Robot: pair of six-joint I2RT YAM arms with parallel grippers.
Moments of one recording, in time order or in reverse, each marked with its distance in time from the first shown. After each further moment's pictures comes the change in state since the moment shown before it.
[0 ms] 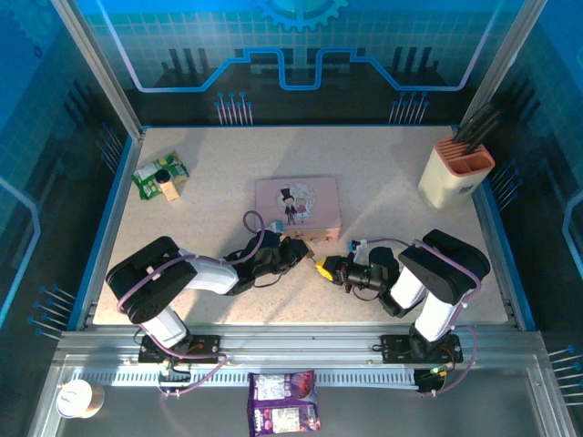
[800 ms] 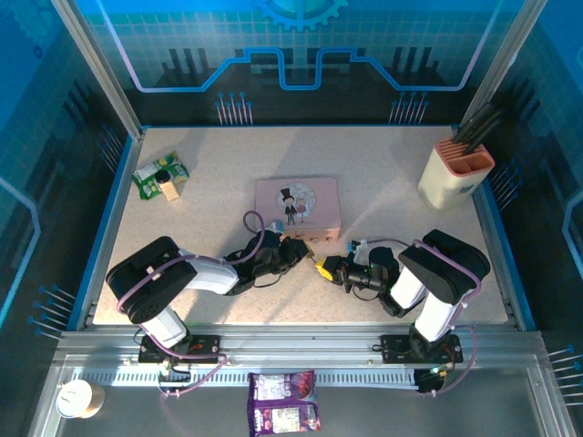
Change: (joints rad) left arm -0.001 0.000 0.000 0.000 -0.001 0.000; right arm 0.000 0.000 0.000 0.000 0.000 0.011
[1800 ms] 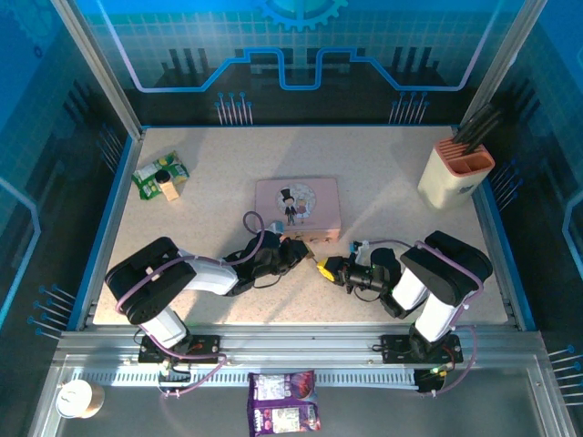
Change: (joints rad) left arm -0.003 -0.007 -0.005 -0.004 -0.002 0.000; right arm -0.006 -0.016 -0.017 0.000 0.004 0.000
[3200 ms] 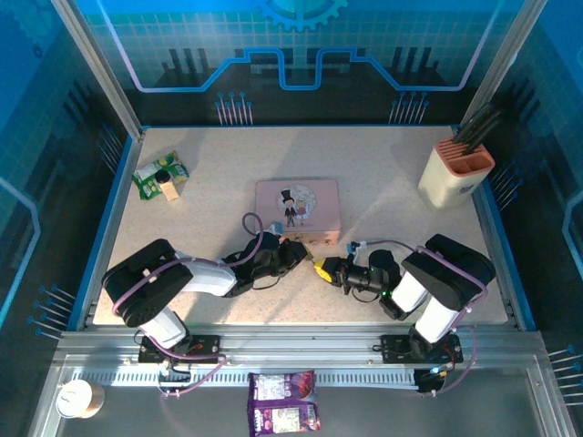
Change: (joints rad) left arm -0.008 -0.023 -0.010 -0.026 -0.007 0.000; right arm 0.048 -0.034 -0.002 0.007 0.035 0.037
